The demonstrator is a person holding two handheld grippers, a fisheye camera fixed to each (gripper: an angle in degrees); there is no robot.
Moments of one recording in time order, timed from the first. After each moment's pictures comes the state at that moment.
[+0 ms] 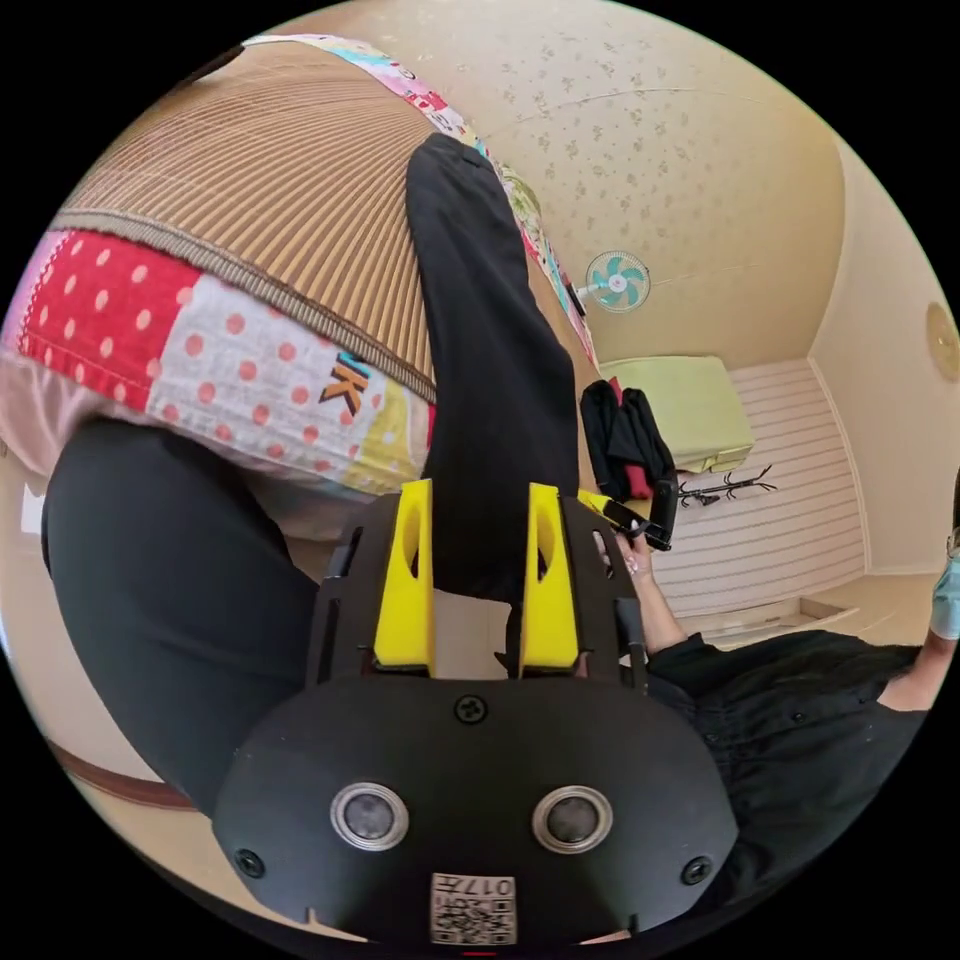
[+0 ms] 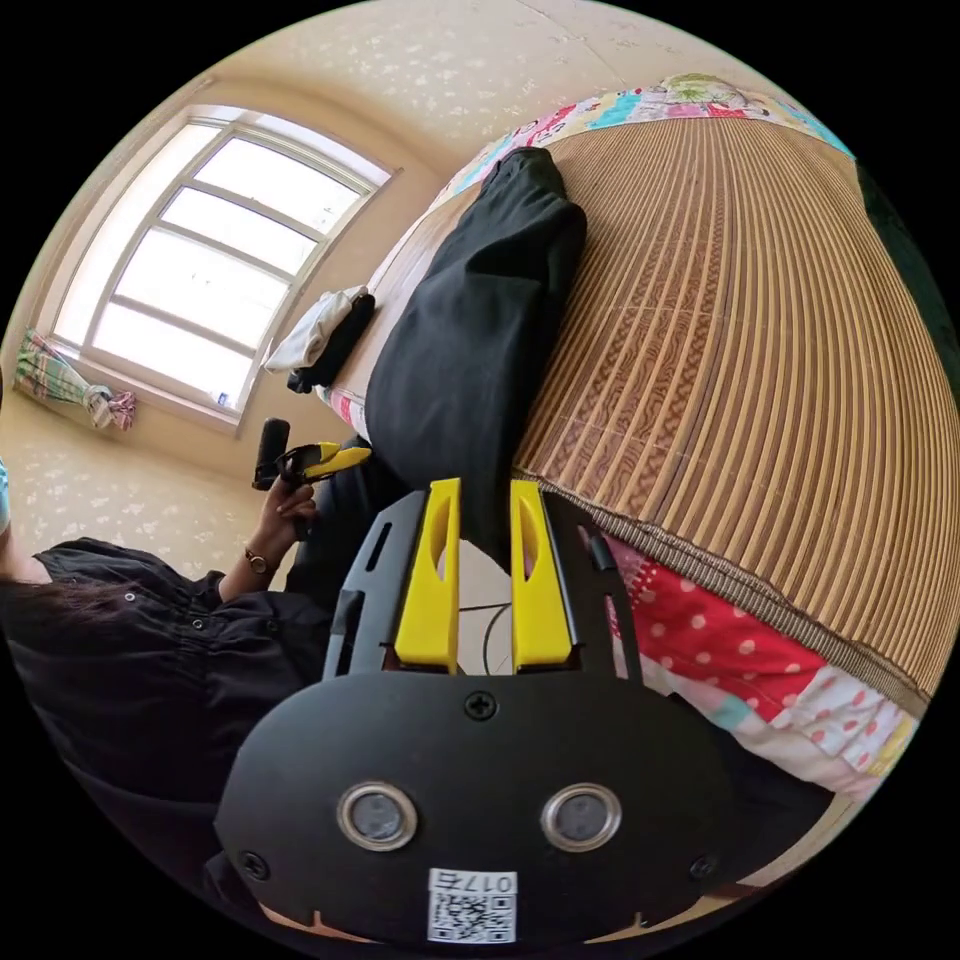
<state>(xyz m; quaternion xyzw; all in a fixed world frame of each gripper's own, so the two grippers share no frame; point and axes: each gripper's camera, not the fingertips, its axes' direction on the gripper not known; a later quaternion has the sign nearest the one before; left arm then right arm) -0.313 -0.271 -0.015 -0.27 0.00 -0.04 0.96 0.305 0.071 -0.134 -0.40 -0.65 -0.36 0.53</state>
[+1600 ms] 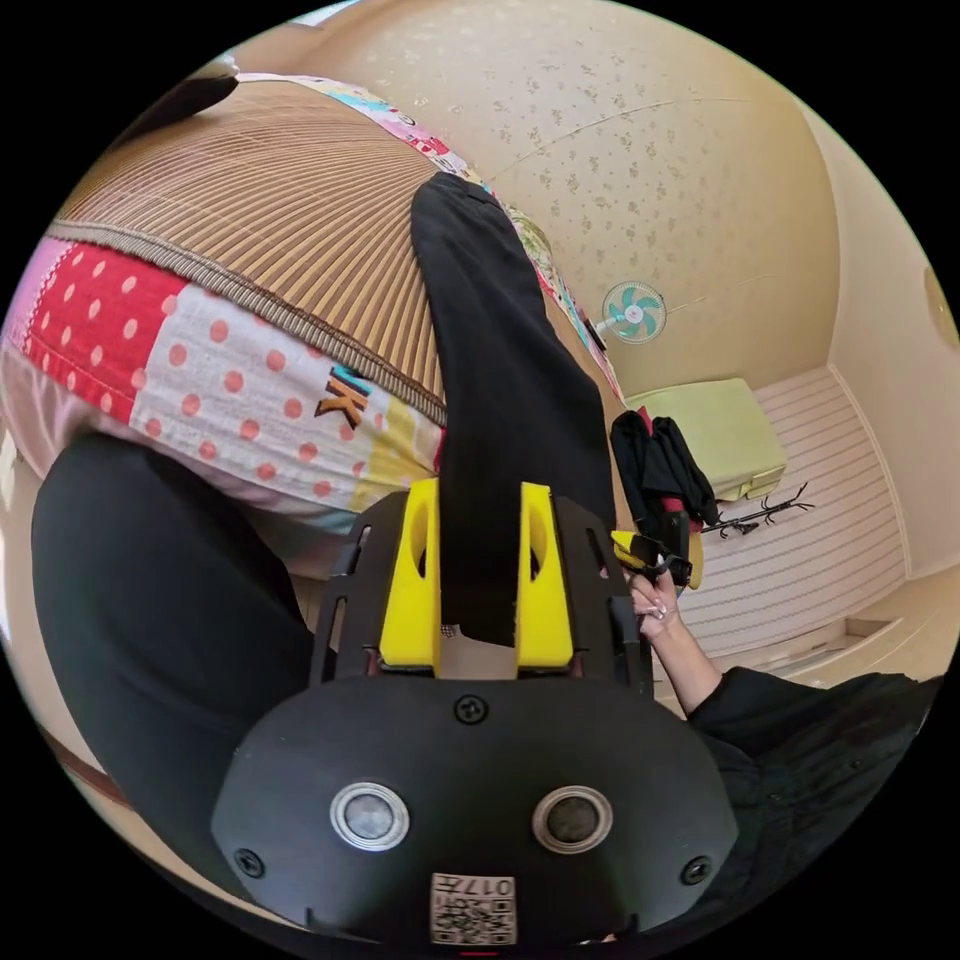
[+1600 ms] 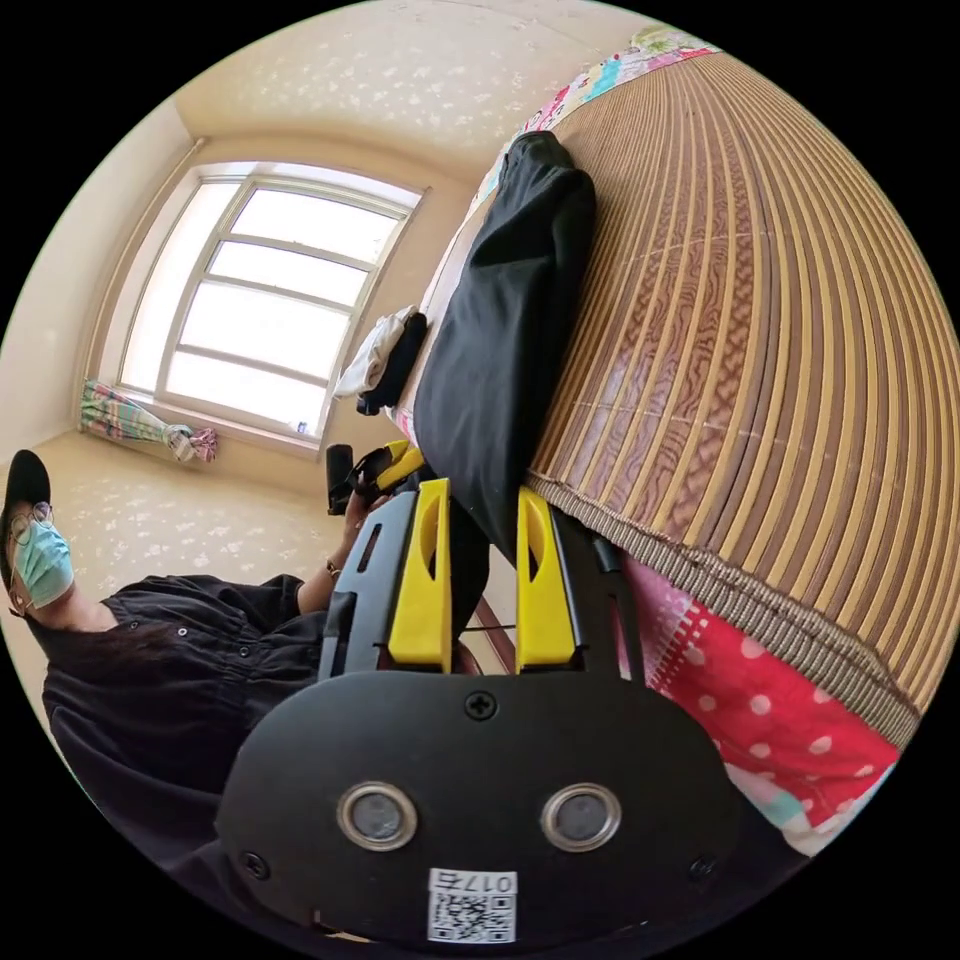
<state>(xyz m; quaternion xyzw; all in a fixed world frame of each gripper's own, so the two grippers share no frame) -0.301 -0.135 -0.020 -0.20 -0.05 -0.01 0.98 0.303 0.057 -0.078 -0.46 -0.72 -0.27 0.45</state>
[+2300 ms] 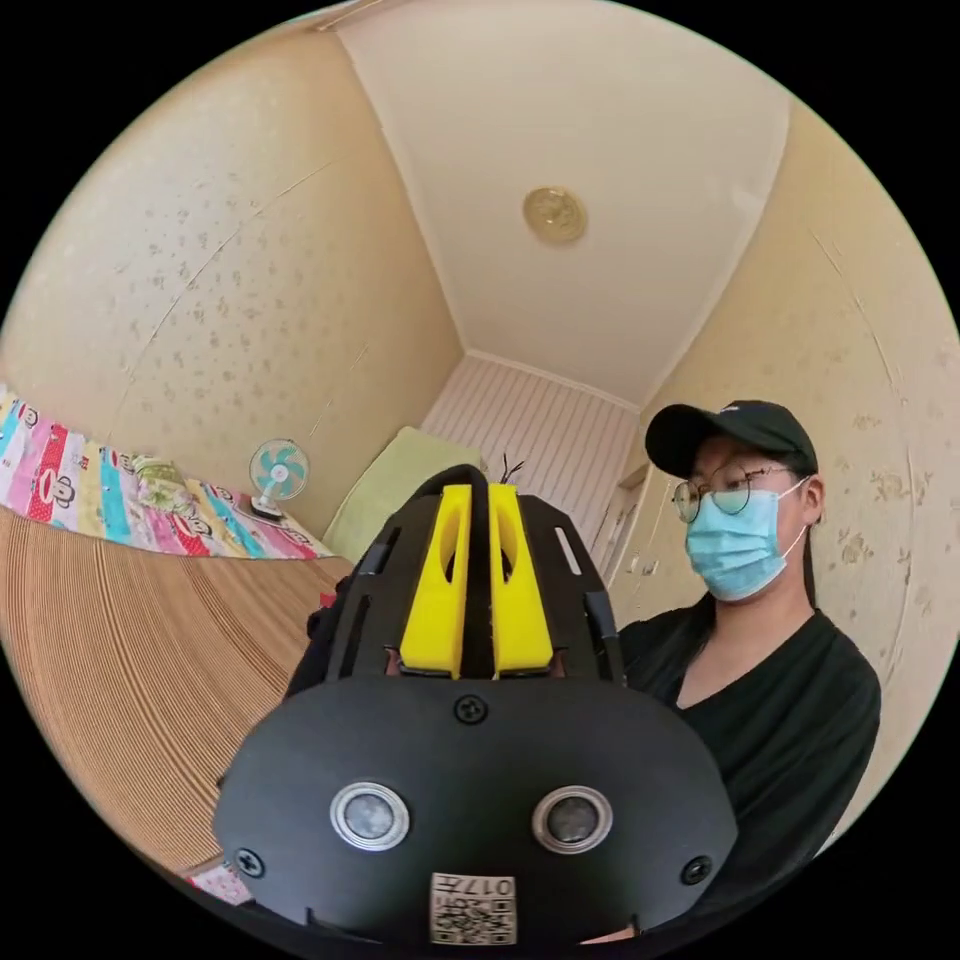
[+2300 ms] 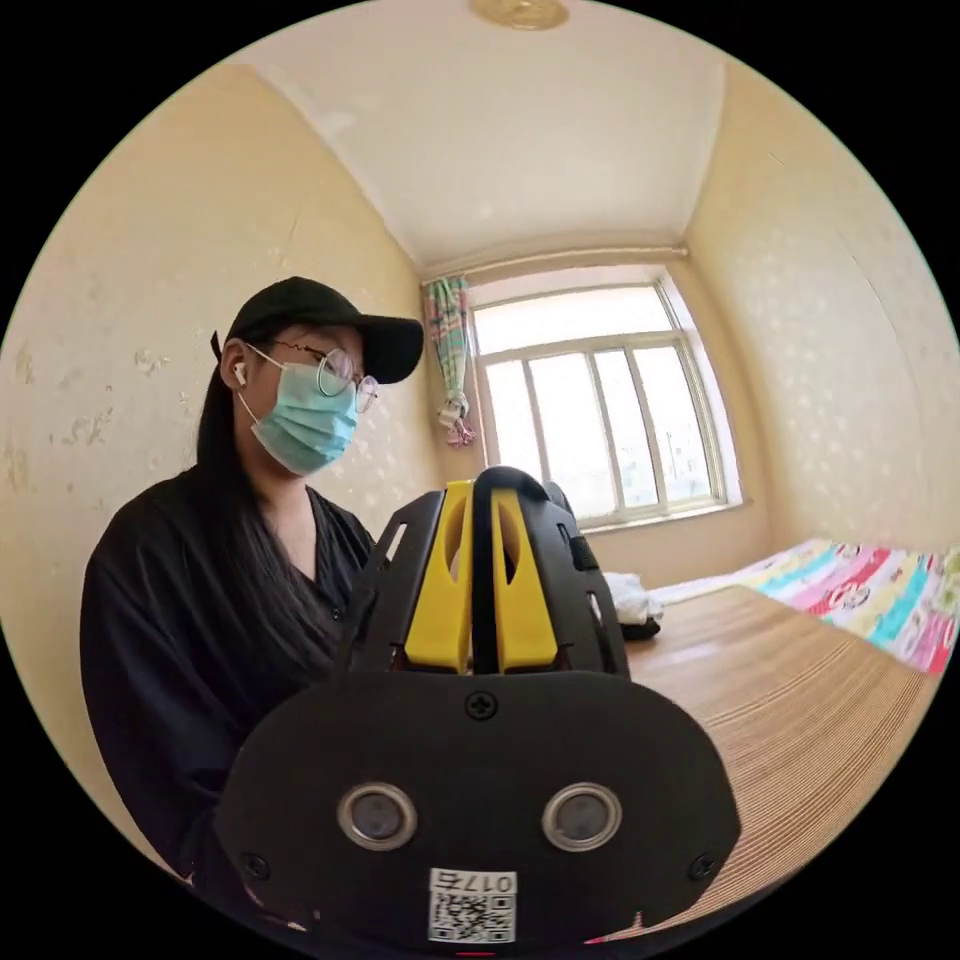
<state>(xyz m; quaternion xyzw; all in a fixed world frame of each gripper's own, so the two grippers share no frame) -0.011 -0.280 -0.211 -0.05 0.38 0.28 0.88 0.495 -0.222 -0.325 0.04 -0.95 -0.23 0.19</state>
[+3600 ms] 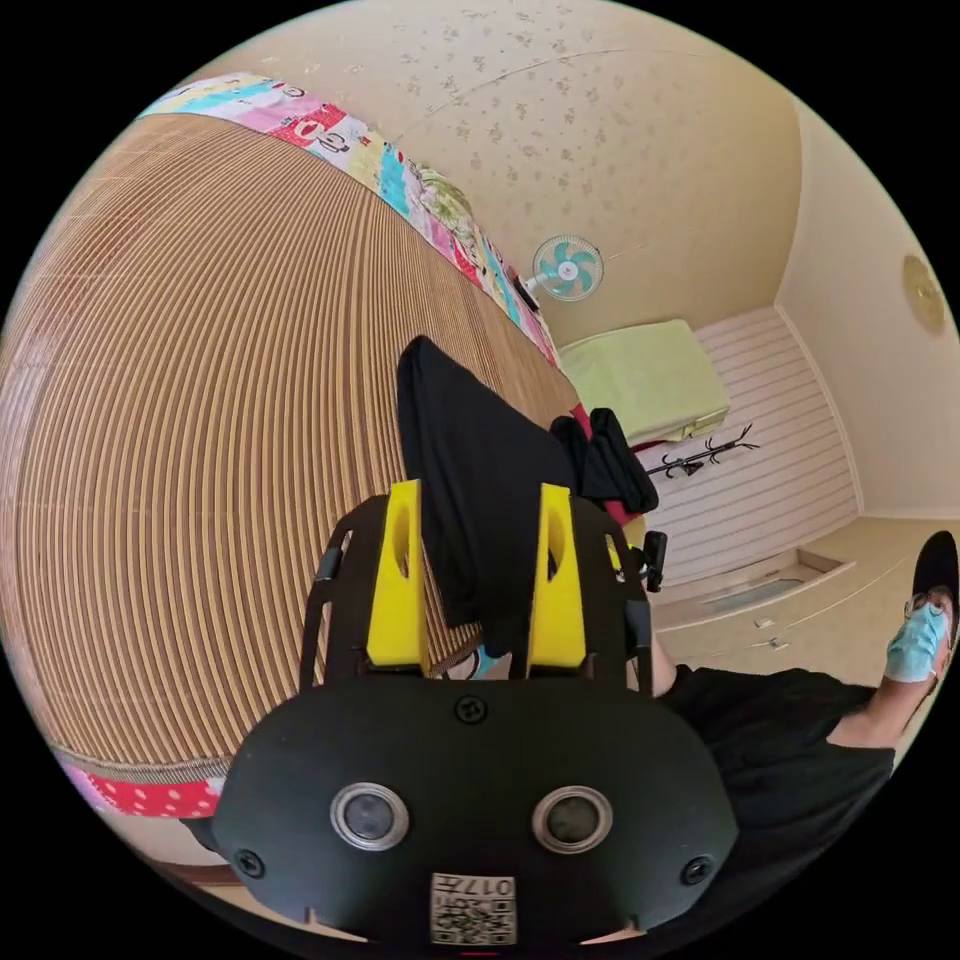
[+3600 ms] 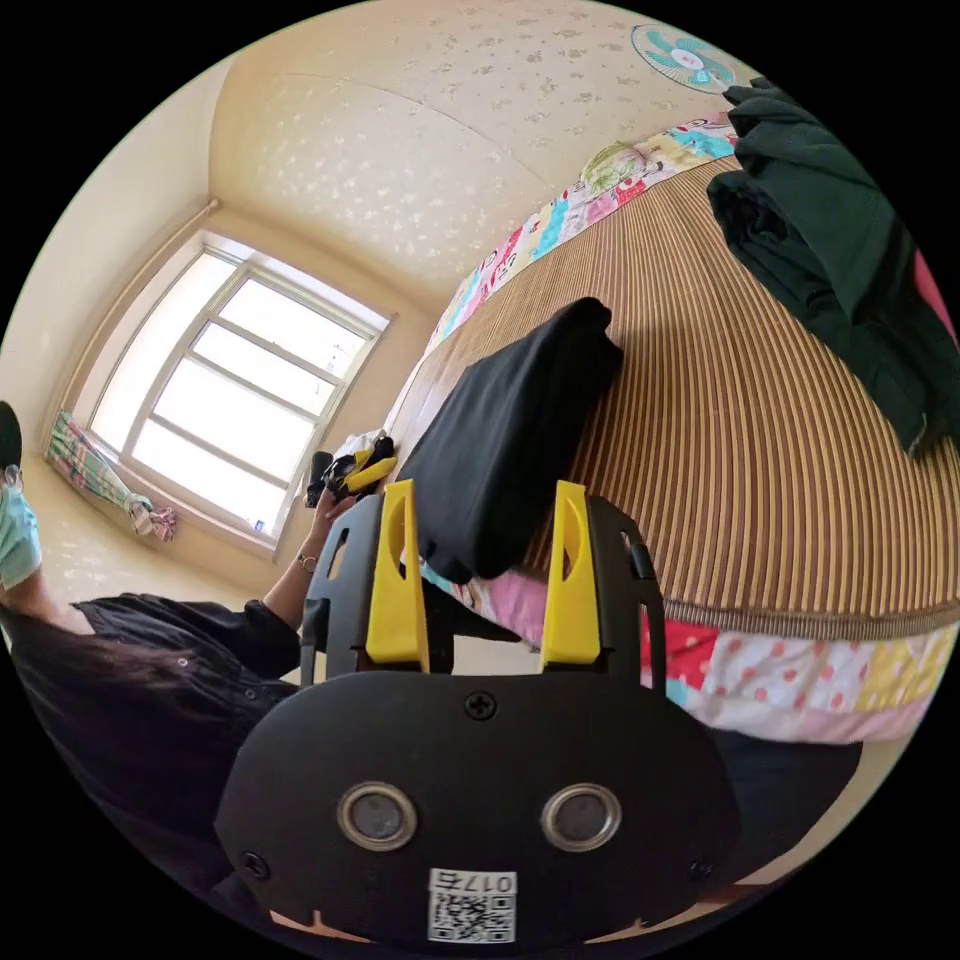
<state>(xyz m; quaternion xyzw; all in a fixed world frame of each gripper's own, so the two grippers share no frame) -0.278 -0.333 0.115 -0.30 0.06 0.05 0.95 0.353 -0.068 -0.084 -0.35 -0.71 -0.17 0.59</state>
